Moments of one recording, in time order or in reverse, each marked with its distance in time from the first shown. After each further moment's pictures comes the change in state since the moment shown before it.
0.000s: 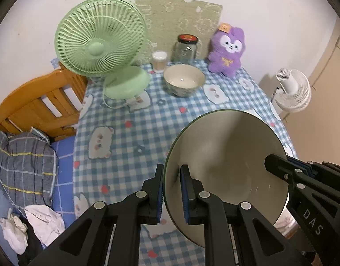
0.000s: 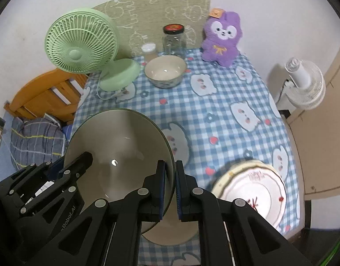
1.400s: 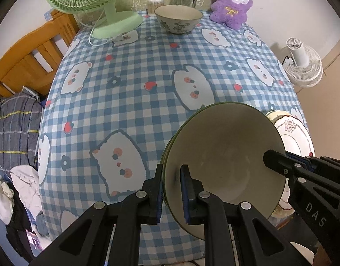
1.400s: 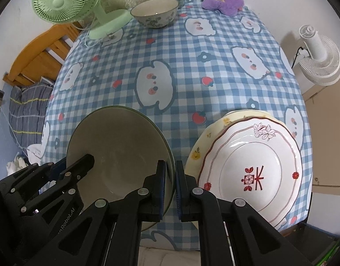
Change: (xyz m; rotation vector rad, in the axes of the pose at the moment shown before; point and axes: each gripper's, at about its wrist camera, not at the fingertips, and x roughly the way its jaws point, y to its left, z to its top) left arm 0.068 -0.038 -0.077 -0.082 0.207 0.016; right arm 0.081 -0.050 -0.064 -0.070 0.216 0.060
